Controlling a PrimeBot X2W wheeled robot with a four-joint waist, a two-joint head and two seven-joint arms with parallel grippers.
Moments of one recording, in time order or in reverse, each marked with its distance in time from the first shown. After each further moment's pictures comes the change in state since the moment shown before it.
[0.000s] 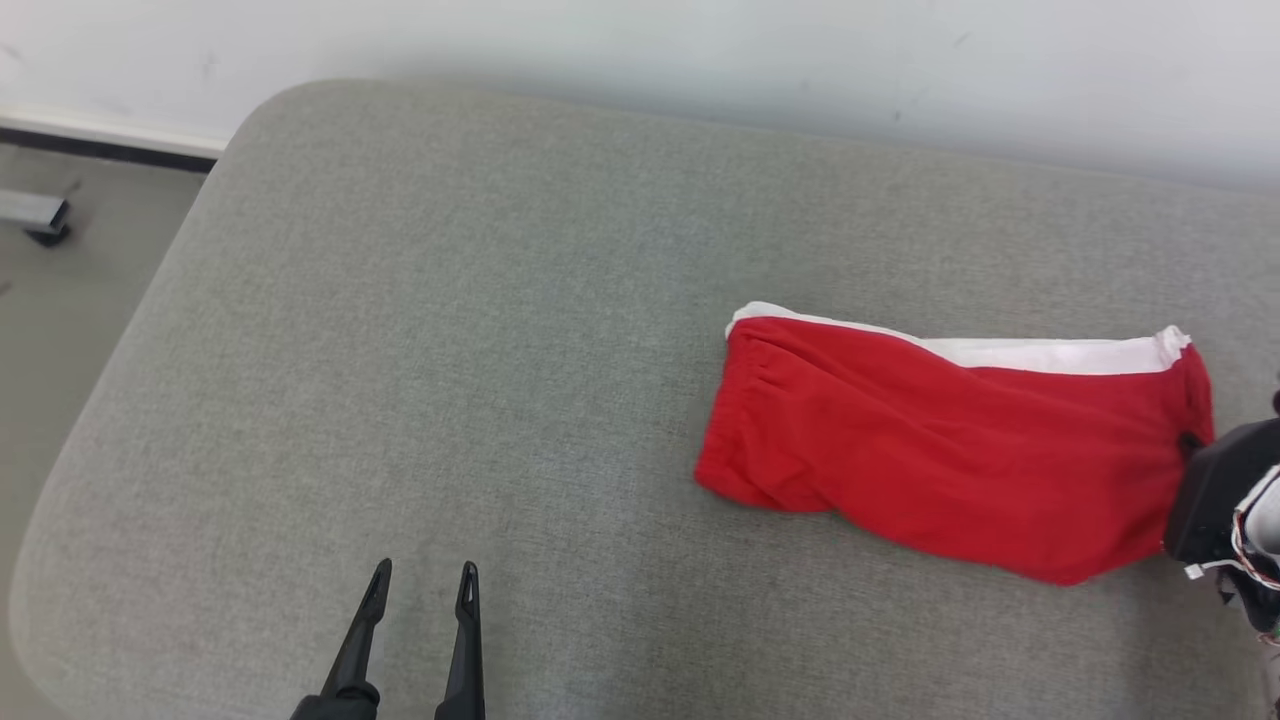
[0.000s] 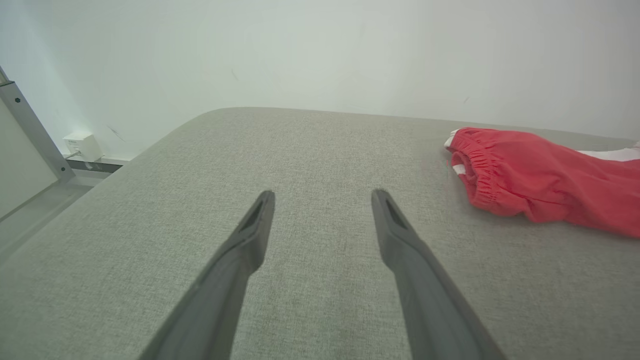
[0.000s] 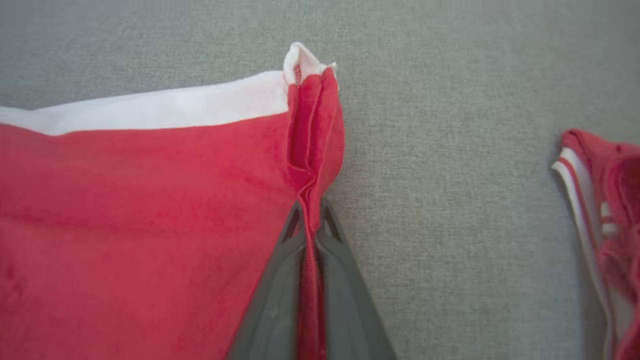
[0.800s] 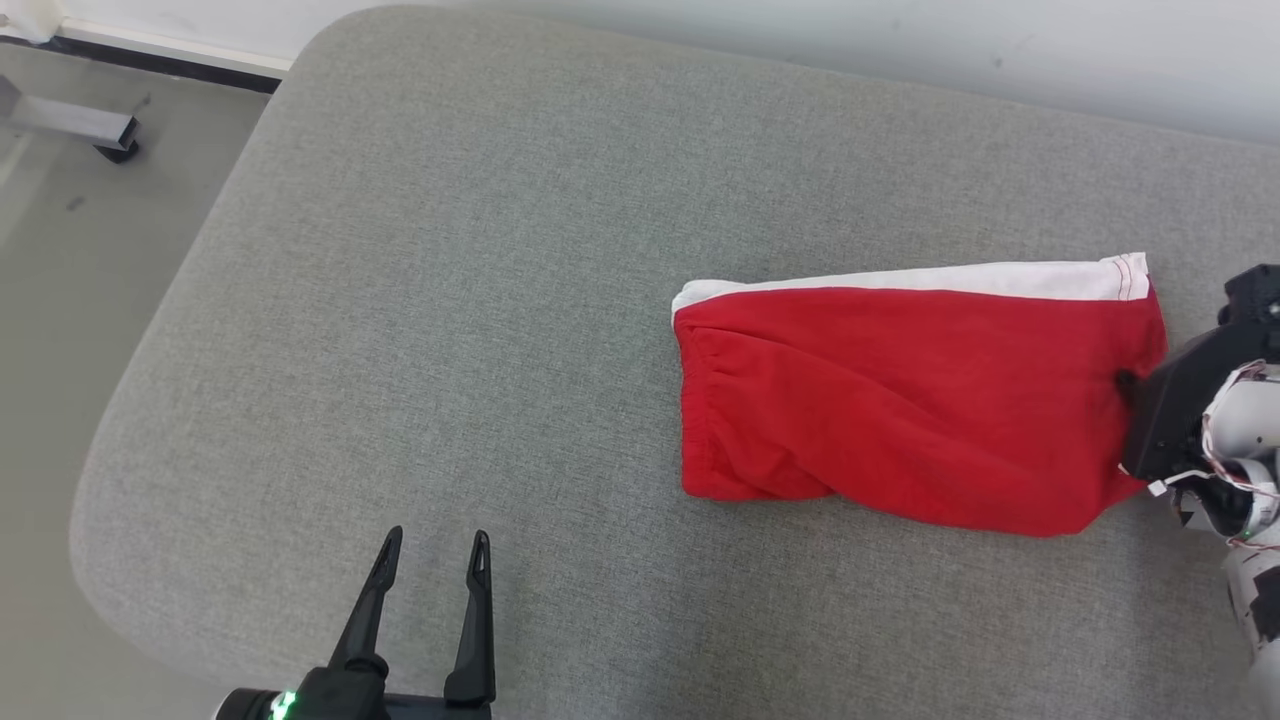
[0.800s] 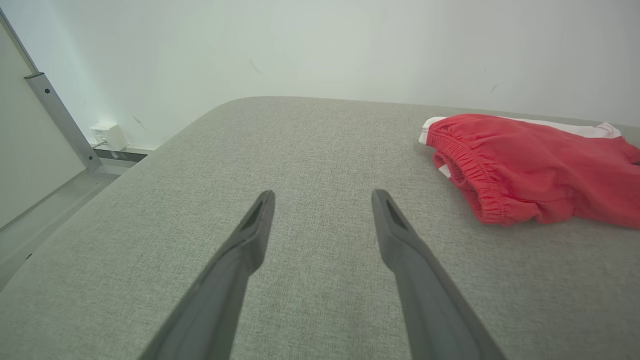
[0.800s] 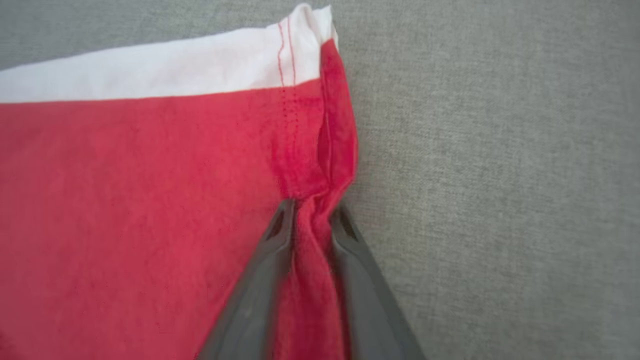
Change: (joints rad) left arm -0.047 0.001 -0.018 -0.001 -0.004 0.000 0.000; right arm -0.194 -0.034 0.176 0.153 0.133 -0.003 0.103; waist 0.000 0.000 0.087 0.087
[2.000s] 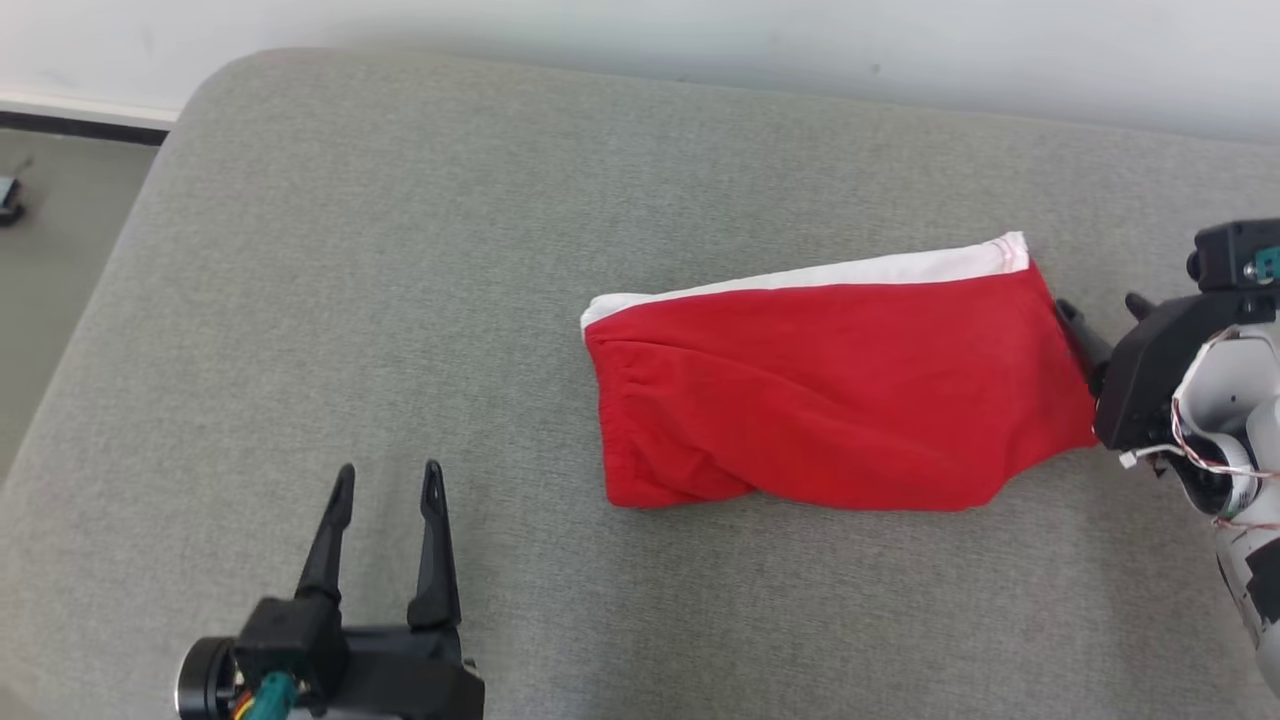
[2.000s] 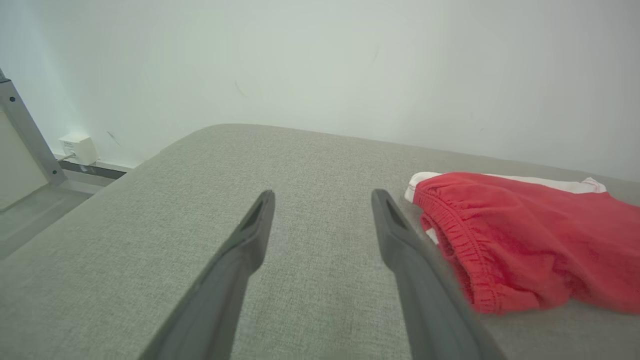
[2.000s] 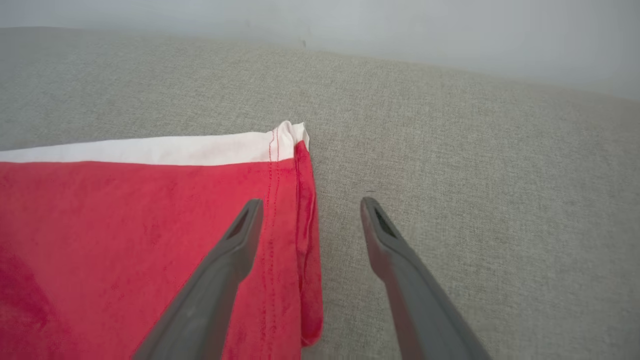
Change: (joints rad) left arm -0.153 0.065 -0.039 0.069 -0.185 0.119 0.000; right arm -0.074 -0.088 0.262 -0.027 0.164 0.003 -0.234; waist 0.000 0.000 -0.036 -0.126
